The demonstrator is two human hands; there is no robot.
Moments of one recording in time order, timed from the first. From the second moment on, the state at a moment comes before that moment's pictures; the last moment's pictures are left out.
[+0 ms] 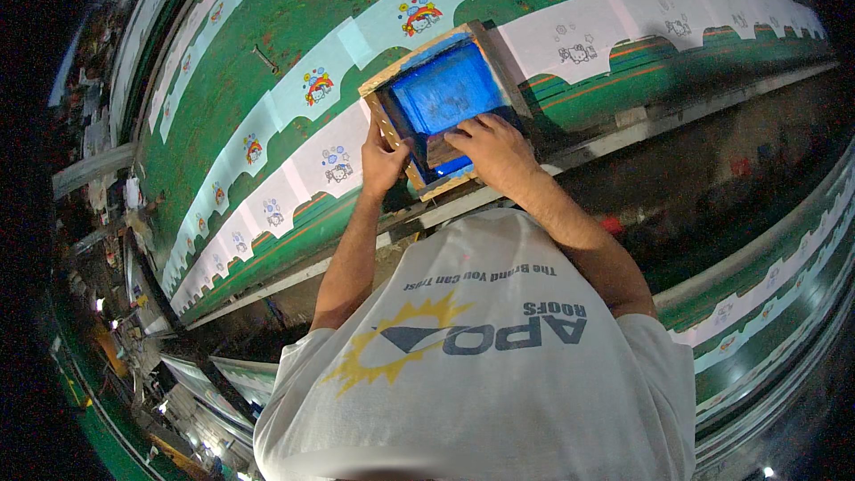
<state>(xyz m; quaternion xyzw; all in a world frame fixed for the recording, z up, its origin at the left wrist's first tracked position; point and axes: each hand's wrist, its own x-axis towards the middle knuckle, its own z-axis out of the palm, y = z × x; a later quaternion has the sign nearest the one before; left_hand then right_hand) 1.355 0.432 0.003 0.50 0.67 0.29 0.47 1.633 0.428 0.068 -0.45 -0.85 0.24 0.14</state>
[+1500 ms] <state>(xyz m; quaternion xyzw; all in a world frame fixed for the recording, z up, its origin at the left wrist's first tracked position) 1.351 0.440 0.019 0.57 0.69 0.13 0.42 1.624 0.429 0.070 -0.50 -0.82 0.26 0.11</state>
